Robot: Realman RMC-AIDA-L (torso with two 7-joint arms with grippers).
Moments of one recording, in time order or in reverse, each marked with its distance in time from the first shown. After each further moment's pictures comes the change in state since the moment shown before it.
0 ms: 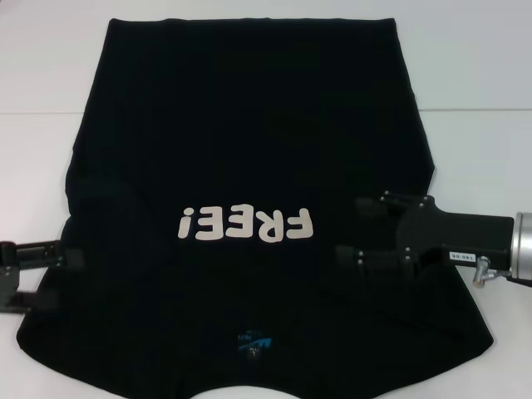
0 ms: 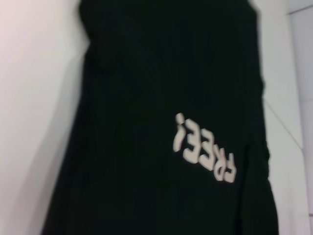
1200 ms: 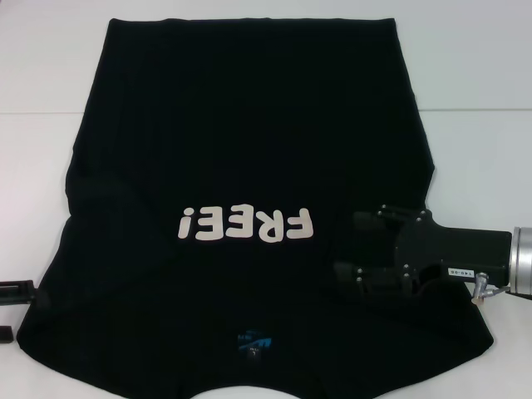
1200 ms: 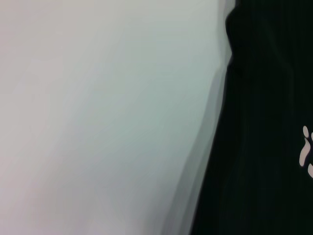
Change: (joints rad) left arm -0.015 0.018 -0.050 -0.061 0.239 -0.183 0.020; right arm -0.016 0.005 -0.009 0.015 -0.006 -0.007 -0.055
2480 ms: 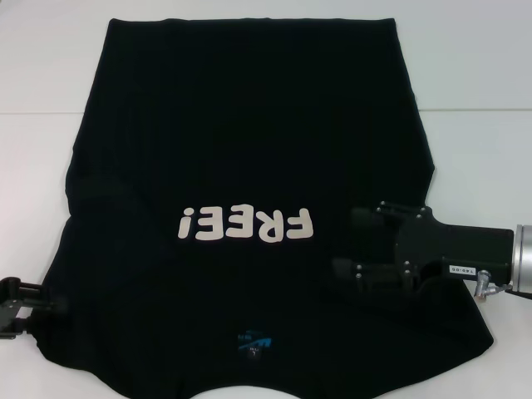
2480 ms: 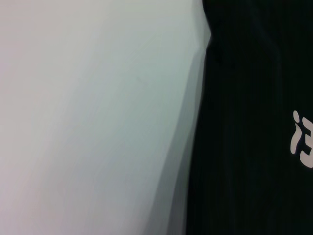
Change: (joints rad) left arm -0.028 -0.007 0.037 -0.067 -0.010 -0.046 0.028; right arm -0.002 0.000 0.010 -0.003 0.018 -0.032 0.015
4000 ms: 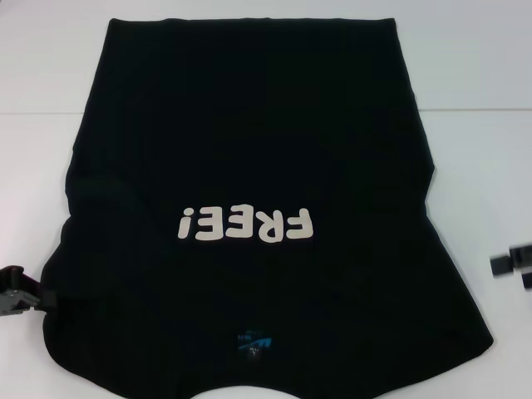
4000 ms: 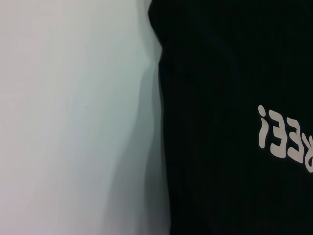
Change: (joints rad) left arm -0.028 0.018 0.005 0.001 -0.011 0.038 0.107; right arm 0.075 -0.247 0.145 -0.160 -0.512 -0.252 1.323
